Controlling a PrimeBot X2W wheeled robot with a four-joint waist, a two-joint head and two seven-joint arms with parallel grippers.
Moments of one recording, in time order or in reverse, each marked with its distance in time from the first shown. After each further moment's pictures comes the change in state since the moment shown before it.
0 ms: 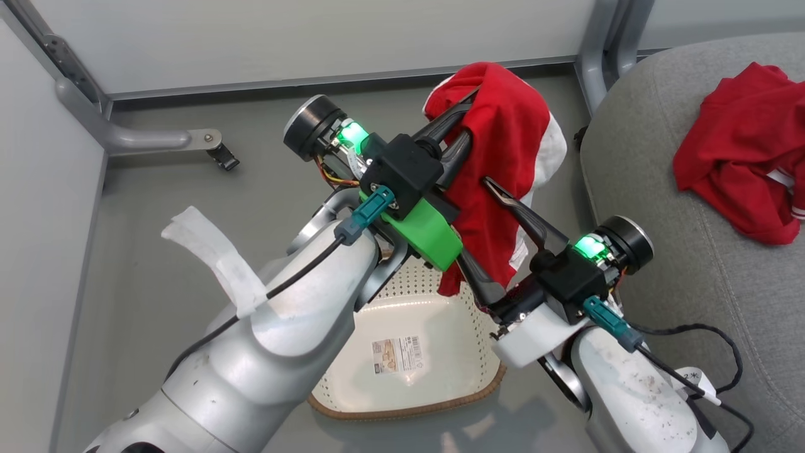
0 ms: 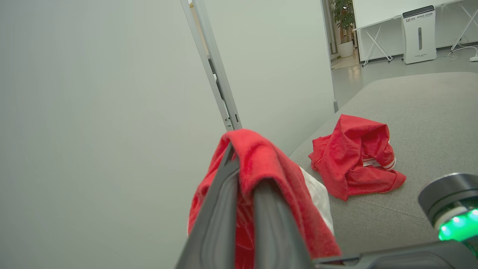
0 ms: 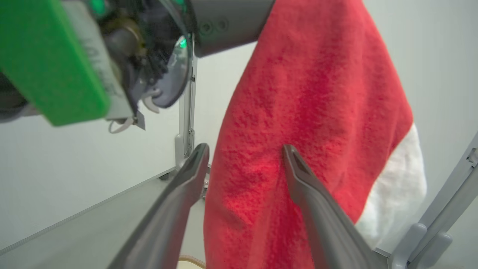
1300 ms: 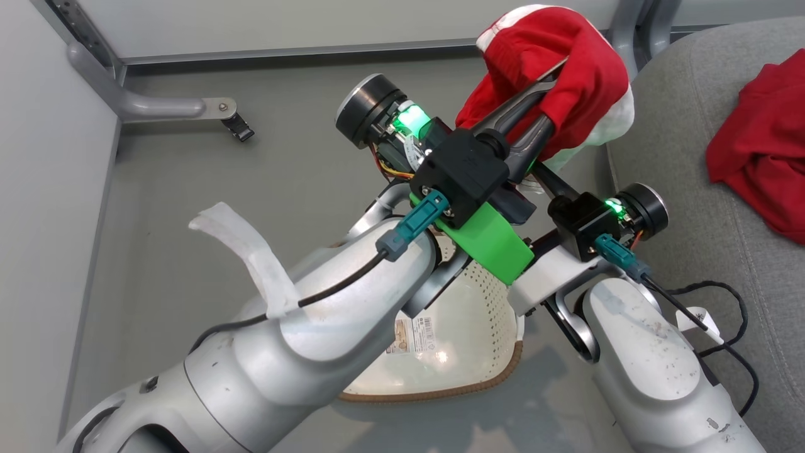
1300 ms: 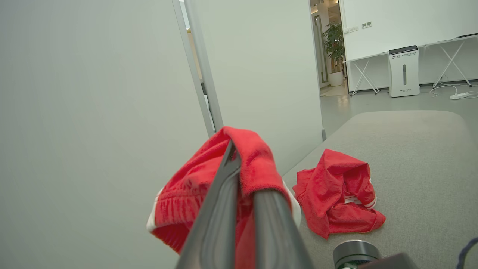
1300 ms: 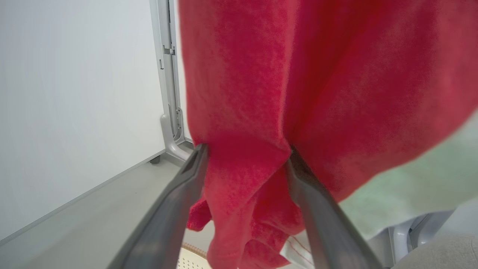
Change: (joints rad) left arm -0.105 -0.001 -0.180 -0.157 -0.186 0.161 0.000; right arm -0.151 0.000 -0.060 0.226 0.058 0.000 0.000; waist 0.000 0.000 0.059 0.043
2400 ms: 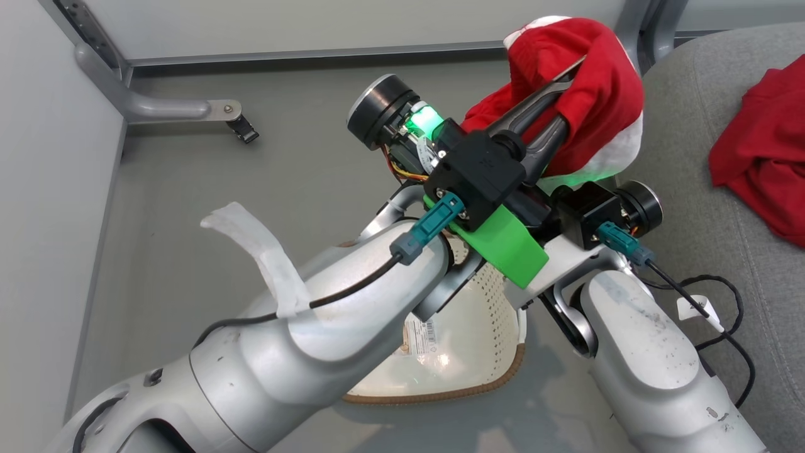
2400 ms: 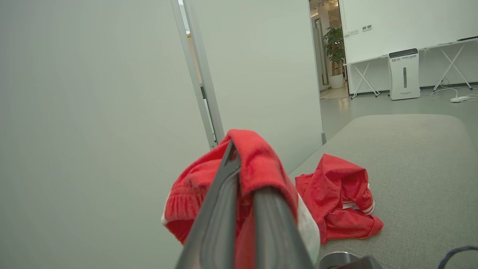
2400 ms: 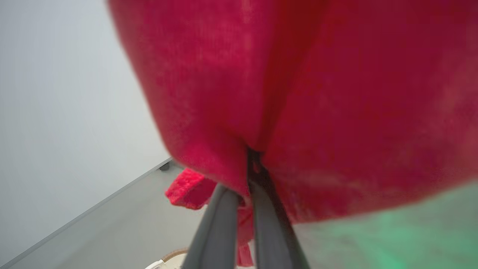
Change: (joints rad) left arm -0.033 0.000 -0.057 -0.017 -0.049 0.053 0.000; right arm -0.034 0.000 0.019 0.044 0.093 0.000 0.000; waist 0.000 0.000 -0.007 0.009
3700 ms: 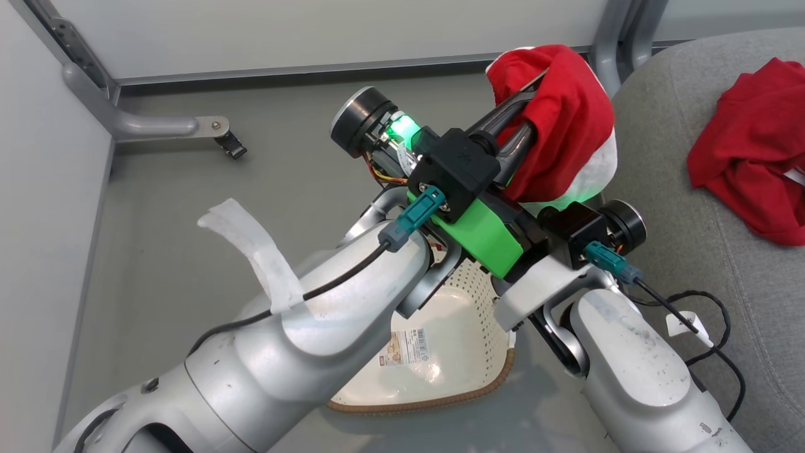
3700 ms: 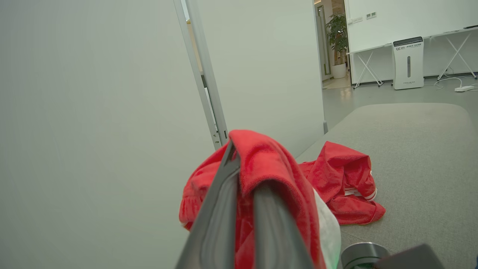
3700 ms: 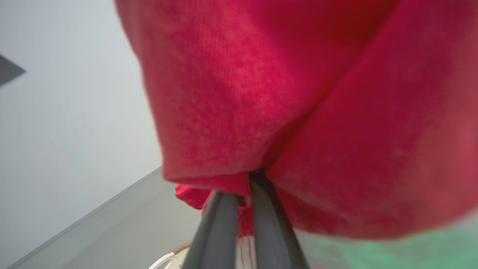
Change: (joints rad) left arm 0.034 0.000 0.033 0.083 0.021 -0.038 0.000; right arm 0.037 0.000 0.050 -0.017 0.033 0.000 0.000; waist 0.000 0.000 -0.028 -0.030
